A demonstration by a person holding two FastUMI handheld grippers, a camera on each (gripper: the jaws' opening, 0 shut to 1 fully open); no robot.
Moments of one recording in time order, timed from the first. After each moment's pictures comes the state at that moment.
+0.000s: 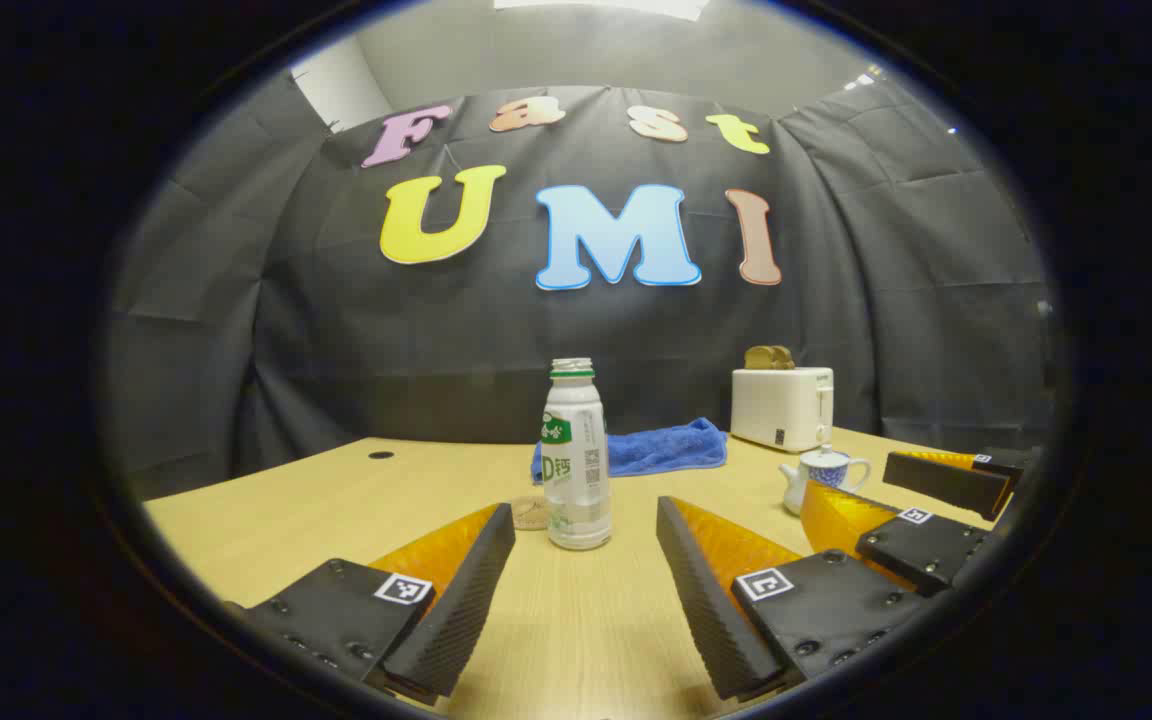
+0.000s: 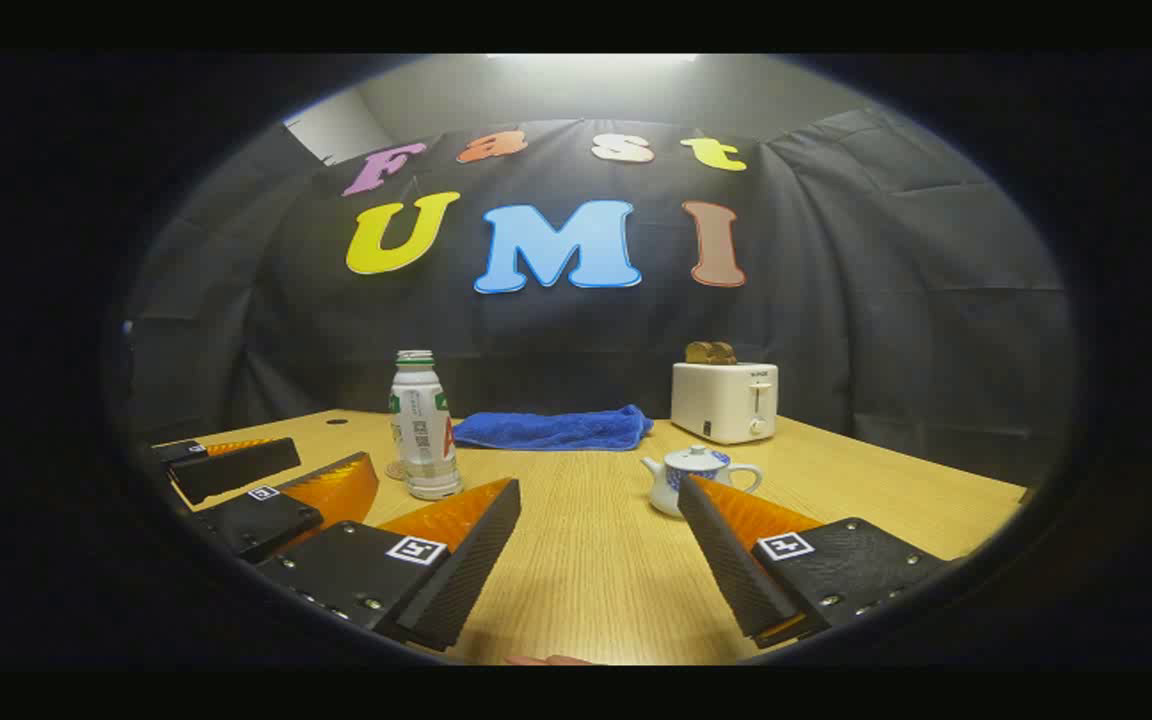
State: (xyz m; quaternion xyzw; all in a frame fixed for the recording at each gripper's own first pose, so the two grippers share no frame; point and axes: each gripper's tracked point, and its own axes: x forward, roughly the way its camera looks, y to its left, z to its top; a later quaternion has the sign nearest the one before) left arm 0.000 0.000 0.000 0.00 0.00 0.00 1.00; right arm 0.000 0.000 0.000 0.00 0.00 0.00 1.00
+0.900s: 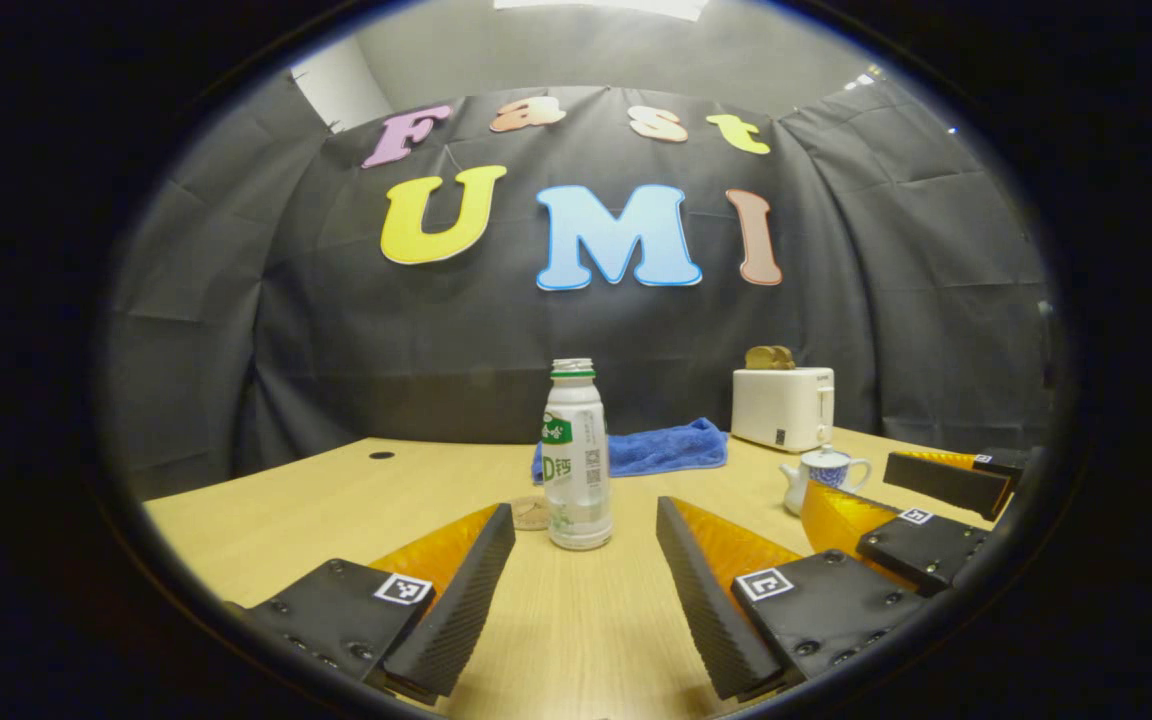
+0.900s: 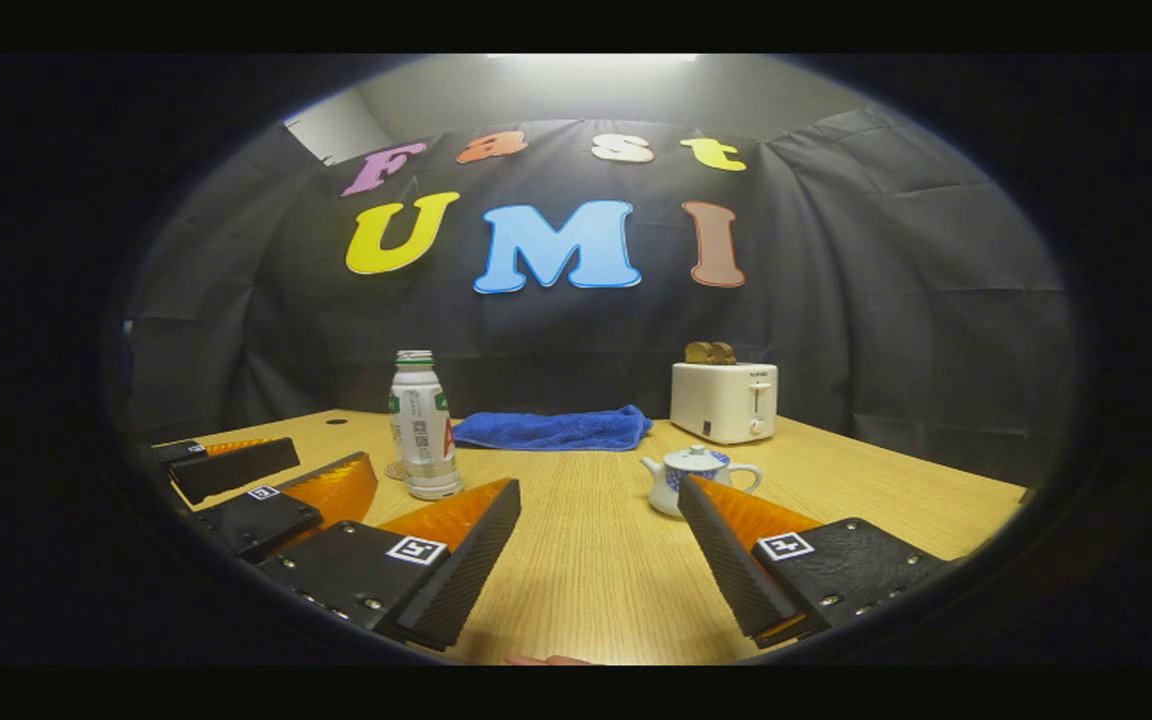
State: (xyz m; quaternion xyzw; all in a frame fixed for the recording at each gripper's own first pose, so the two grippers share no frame) left arm 0.001 0.001 -0.001 0.00 0.00 0.00 1.00; right arm 0.000 -0.001 0.001 0.00 0.00 0.00 1.00
